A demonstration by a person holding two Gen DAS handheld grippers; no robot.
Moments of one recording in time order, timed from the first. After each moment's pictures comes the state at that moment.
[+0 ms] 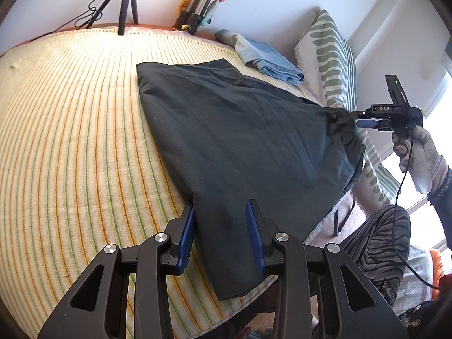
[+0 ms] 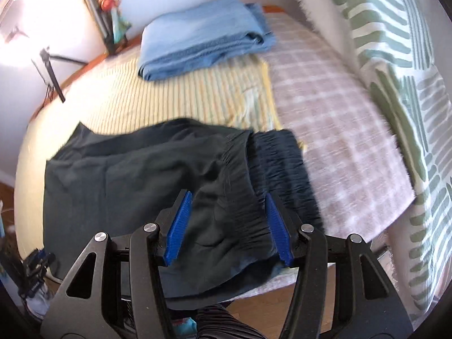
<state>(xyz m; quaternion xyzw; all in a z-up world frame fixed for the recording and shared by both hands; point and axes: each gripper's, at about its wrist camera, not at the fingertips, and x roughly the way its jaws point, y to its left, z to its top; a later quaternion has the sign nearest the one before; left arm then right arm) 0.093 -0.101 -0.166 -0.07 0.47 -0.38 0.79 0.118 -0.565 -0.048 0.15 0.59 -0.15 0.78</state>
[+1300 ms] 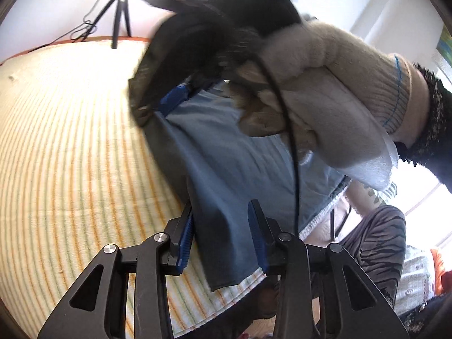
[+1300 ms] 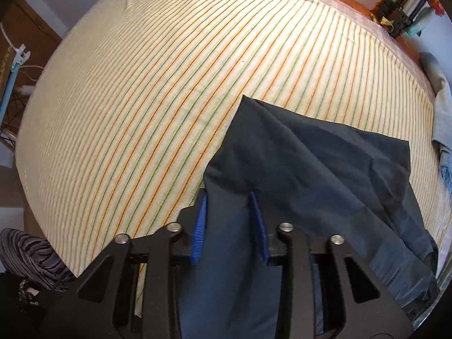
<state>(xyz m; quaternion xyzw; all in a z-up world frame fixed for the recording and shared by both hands) 0.081 -0.100 -0.155 -0.07 0.44 -0.38 0.81 0.289 -0.175 -0.157 -0.05 0.69 0.14 0.71</state>
